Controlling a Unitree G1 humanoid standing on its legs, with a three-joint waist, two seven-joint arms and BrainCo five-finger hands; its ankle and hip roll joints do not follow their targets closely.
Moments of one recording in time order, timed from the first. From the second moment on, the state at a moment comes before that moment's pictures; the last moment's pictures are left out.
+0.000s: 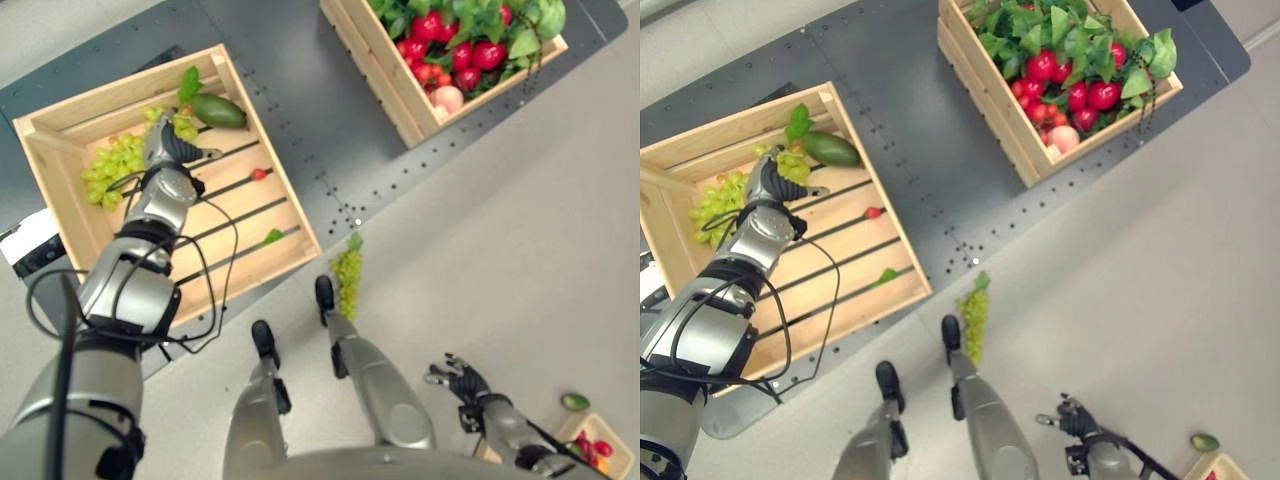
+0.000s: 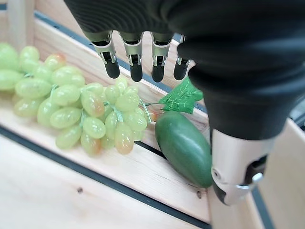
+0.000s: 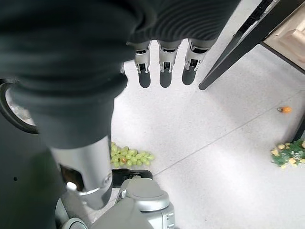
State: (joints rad) left arm -1.14 0.65 -0.53 1.26 0.10 0.00 0.33; right arm -0.08 -0.34 0.33 1.12 0.35 -0.19 0.02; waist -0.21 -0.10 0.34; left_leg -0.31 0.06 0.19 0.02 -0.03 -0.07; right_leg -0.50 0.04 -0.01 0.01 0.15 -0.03
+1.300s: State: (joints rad) left arm -1.29 0.73 -0.65 1.40 0.18 0.03 0.24; right arm -0.08 -0.35 0.37 1.12 0.42 -0.19 0.08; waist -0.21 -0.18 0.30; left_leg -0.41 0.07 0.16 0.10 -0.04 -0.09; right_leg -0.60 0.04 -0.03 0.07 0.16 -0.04
